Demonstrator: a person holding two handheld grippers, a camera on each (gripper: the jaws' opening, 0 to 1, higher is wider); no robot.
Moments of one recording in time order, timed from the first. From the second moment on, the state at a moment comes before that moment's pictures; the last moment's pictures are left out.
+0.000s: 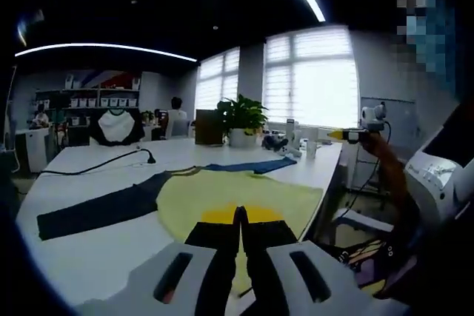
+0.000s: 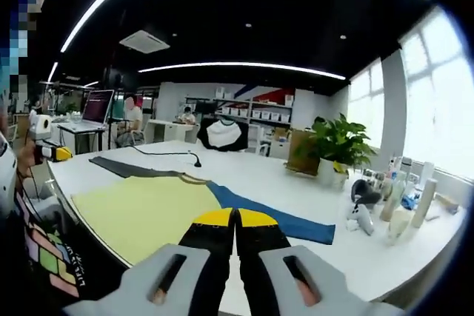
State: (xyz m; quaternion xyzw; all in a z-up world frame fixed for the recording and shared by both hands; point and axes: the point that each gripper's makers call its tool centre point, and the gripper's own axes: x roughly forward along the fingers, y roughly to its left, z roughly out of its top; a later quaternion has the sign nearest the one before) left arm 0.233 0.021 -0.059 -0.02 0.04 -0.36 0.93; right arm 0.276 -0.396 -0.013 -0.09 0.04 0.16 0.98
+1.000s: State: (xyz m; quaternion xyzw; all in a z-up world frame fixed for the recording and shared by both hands) left arm 0.248 0.080 -0.026 0.01 -0.03 -0.23 0.97; right arm 0.373 -0.491 -0.003 -0.13 0.03 0.10 0.99
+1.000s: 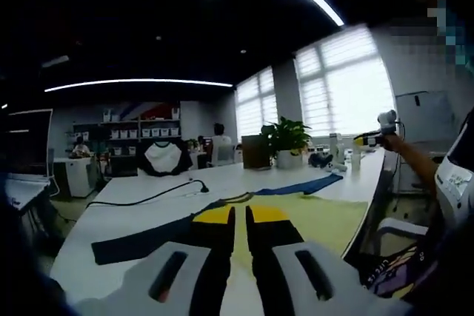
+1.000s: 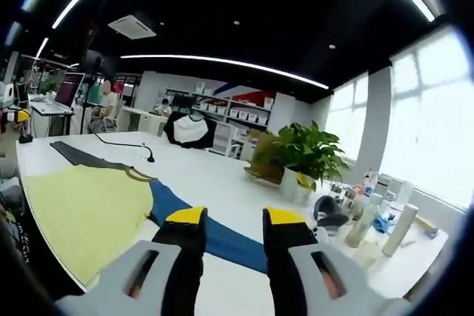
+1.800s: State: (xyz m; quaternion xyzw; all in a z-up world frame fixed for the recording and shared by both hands) left arm 0.252 0.141 -0.007 0.03 -0.04 -0.10 0.99; right arm 0.456 -0.510 -0.037 -0.16 0.02 0.08 0.98
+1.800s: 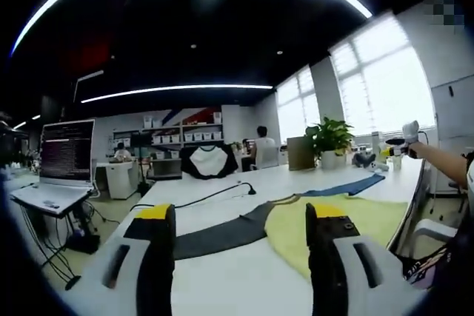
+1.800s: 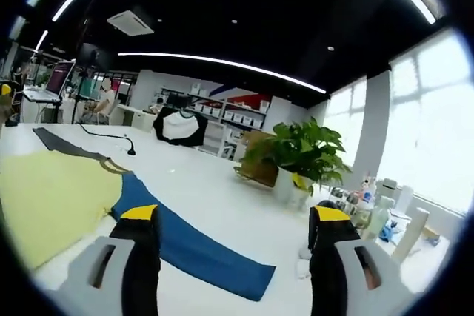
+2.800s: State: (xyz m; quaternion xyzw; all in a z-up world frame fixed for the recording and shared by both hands) left arm 0.255 0.157 -0.003 0.04 -0.03 -0.07 1.00; right arm 0.527 -0.551 -0.165 -0.07 0.19 0.03 0.98
